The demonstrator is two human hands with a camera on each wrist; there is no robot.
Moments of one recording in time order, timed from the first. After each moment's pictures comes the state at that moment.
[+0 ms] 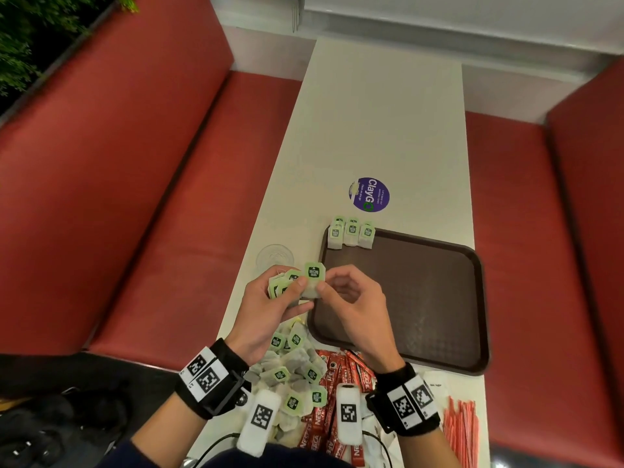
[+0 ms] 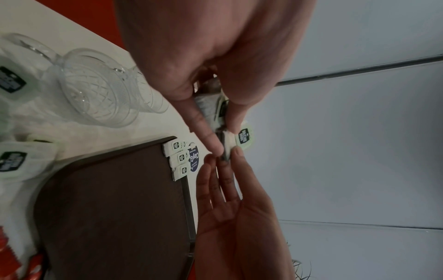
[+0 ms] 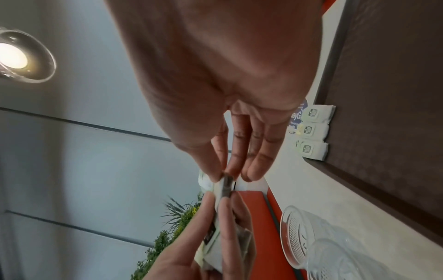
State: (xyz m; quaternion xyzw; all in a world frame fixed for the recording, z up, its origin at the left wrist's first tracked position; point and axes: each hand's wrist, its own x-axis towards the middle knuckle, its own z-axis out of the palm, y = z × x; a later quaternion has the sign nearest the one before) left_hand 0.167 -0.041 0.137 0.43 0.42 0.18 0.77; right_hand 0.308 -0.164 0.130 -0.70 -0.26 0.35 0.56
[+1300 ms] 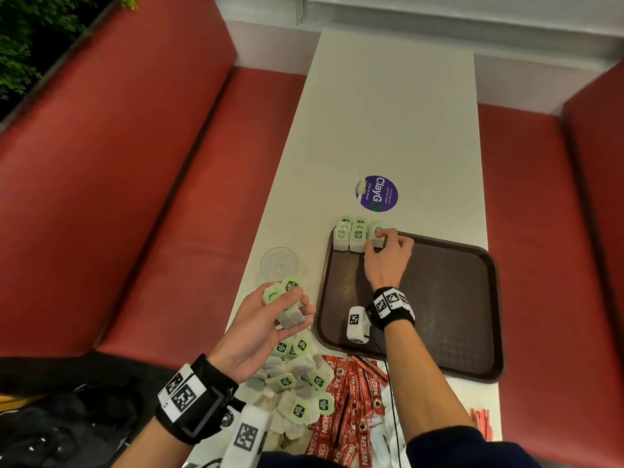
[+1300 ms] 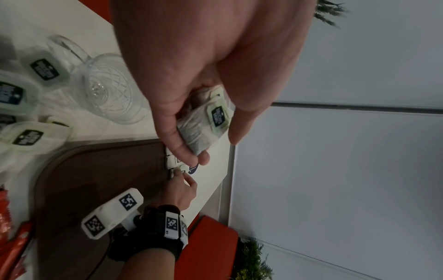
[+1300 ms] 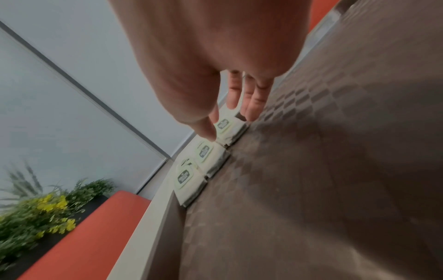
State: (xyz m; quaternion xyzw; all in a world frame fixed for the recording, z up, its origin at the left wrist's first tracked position) left_hand 0.151 -0.029 0.139 0.30 0.42 0.12 0.85; right_hand 0.432 -0.089 -0.021 -0.90 -0.16 0.10 0.40
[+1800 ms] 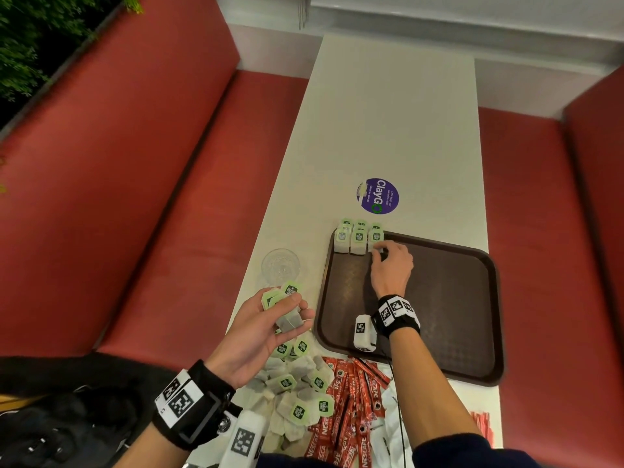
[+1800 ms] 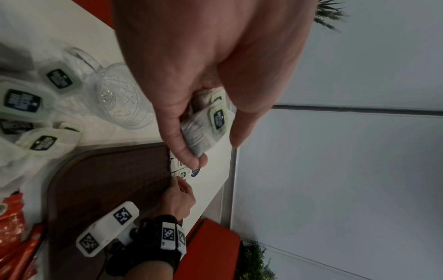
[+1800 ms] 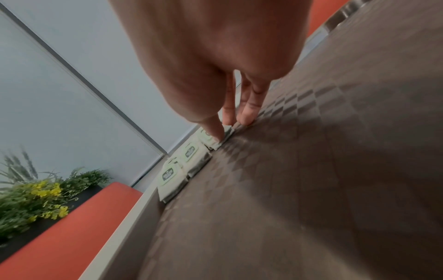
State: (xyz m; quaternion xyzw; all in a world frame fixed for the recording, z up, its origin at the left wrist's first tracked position) left_hand 0.144 -0.031 0.139 0.30 0.42 0.12 0.85; right_hand 0.439 -0.105 -0.034 -0.92 -0.19 0.11 0.33
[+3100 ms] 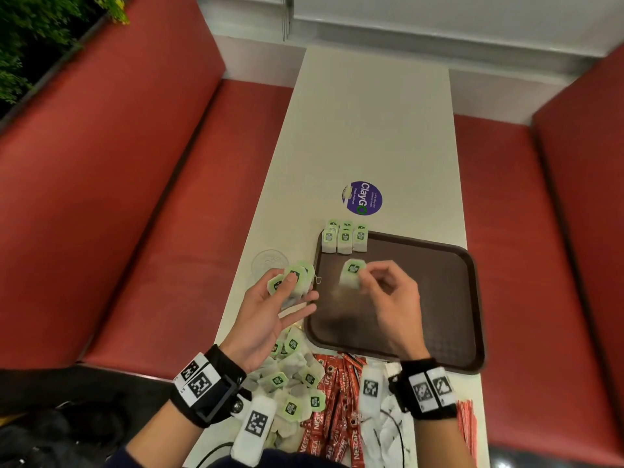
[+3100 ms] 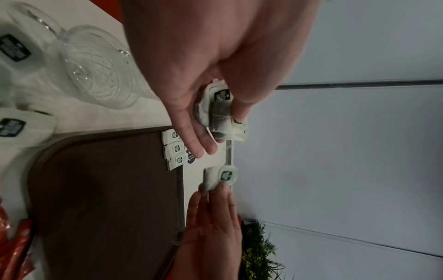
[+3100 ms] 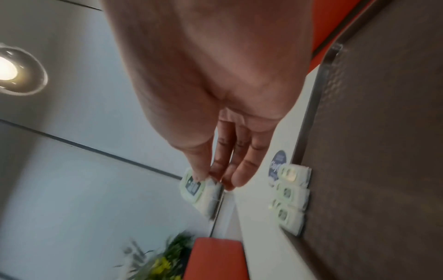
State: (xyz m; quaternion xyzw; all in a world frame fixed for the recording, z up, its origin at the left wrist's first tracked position) left_hand 0.170 -0.042 0.150 0.34 0.39 0.16 0.84; right_hand 0.359 -0.190 0.116 -0.75 -0.21 0.27 0.57
